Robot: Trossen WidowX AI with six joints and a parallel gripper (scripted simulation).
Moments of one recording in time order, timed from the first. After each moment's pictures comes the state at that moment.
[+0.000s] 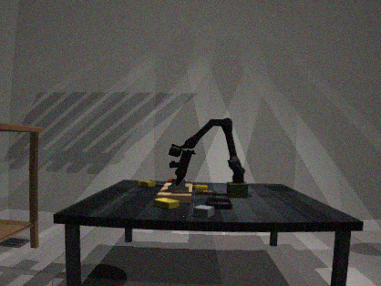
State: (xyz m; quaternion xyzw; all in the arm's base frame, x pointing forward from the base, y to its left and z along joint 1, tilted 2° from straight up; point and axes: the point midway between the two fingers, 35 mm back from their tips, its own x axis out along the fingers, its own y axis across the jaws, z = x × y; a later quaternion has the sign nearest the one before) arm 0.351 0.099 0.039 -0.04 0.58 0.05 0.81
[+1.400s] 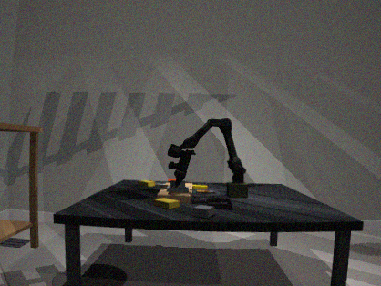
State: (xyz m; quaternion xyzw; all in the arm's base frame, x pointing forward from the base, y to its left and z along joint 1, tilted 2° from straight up) arm 0.340 0.173 0.039 -0.04 0.58 0.06 0.81
